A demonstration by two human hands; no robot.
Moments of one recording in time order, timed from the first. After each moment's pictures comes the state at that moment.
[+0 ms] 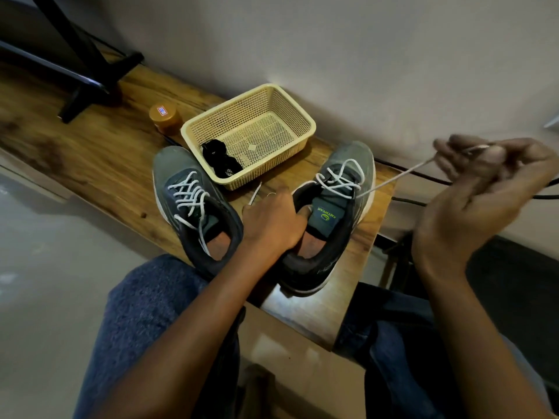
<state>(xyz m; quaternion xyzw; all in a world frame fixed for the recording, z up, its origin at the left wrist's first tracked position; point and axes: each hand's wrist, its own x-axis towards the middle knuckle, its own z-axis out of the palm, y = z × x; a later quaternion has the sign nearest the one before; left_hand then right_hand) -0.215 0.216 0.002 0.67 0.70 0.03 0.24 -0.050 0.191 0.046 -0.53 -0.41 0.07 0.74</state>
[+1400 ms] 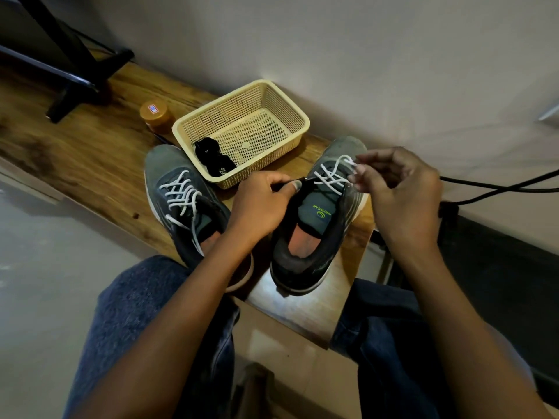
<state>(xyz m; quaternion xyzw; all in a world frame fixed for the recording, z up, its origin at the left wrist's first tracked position) -0.229 0.229 -0.002 0.58 0.64 0.30 0.40 -0.061 0.194 0.037 -0.63 -0.50 0.29 0.51</state>
